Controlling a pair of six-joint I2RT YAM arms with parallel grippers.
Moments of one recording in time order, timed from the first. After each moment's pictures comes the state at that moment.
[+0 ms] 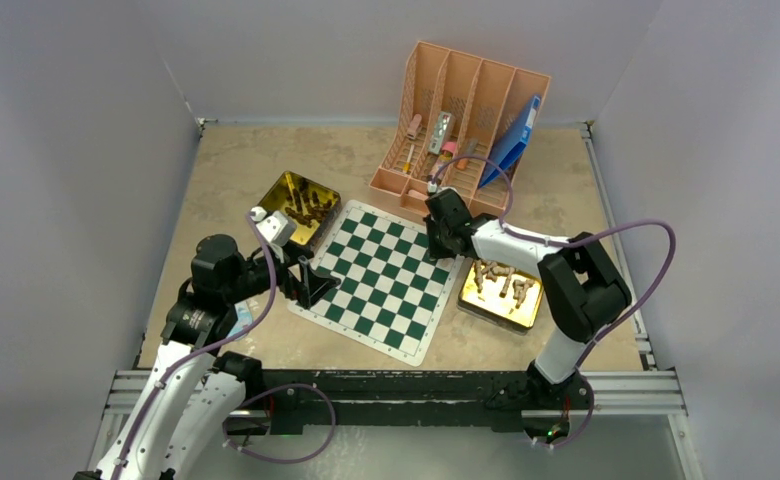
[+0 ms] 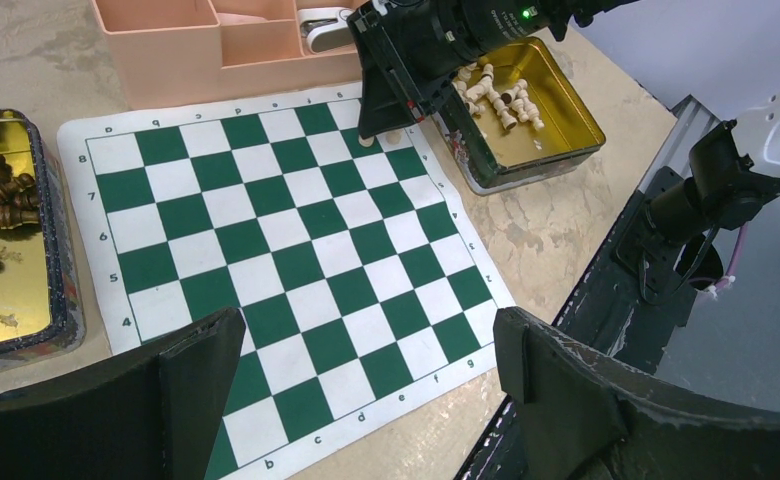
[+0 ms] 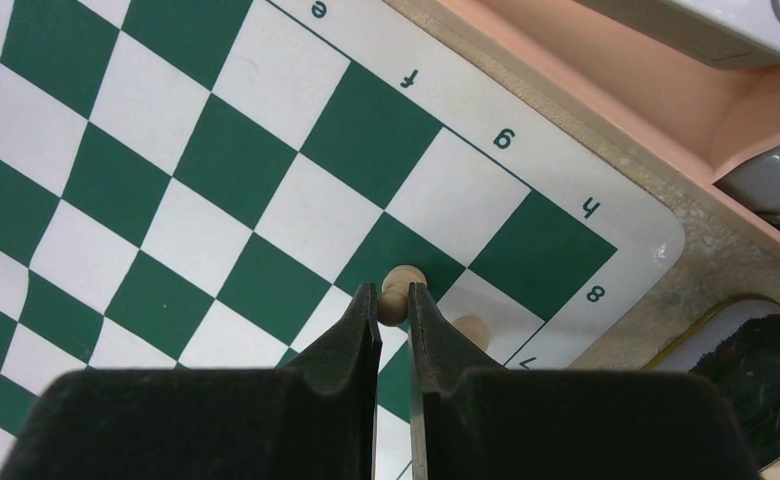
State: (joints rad) left arm -0.28 0.58 0.65 -0.39 0.65 -0.13; right arm 0.59 1.71 1.02 -0.30 0.10 0.43
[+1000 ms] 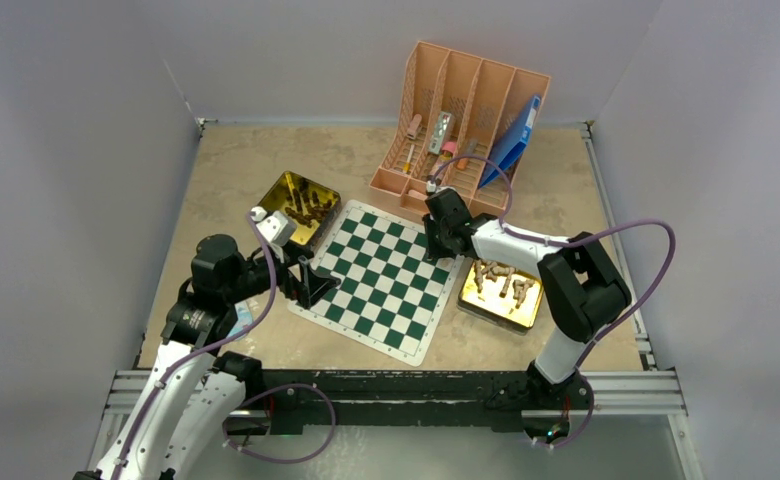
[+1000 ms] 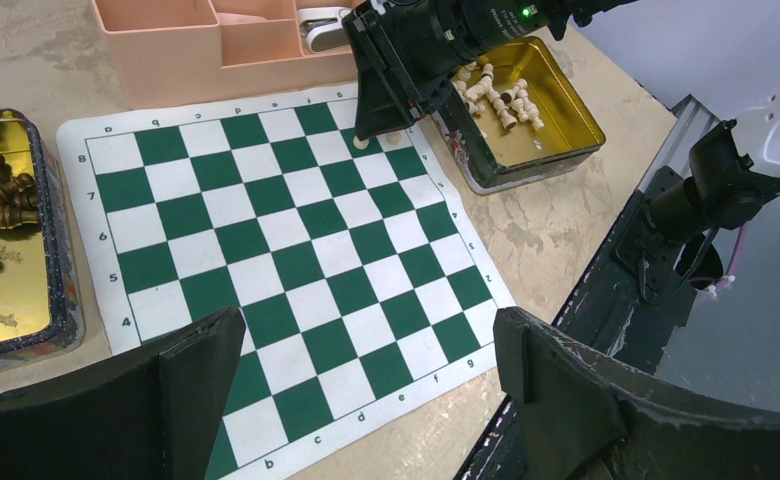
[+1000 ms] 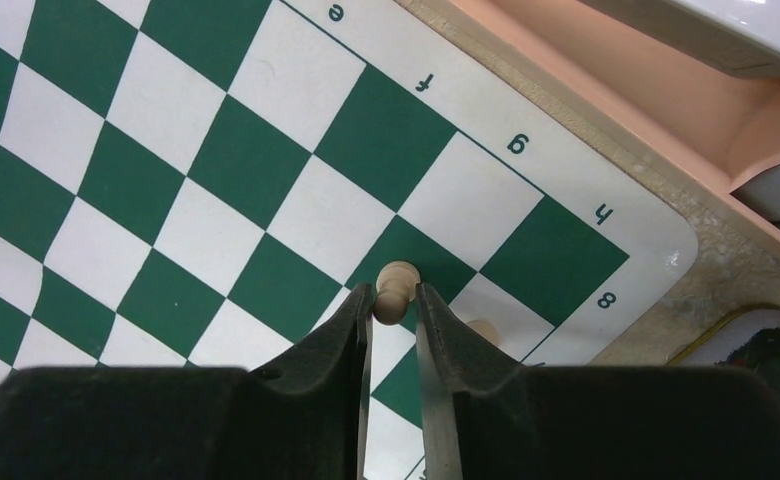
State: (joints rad) left arm -0.28 0.58 0.65 -0.39 0.65 -0.13; right arm 0.59 1.72 1.02 -0.29 0.08 0.43
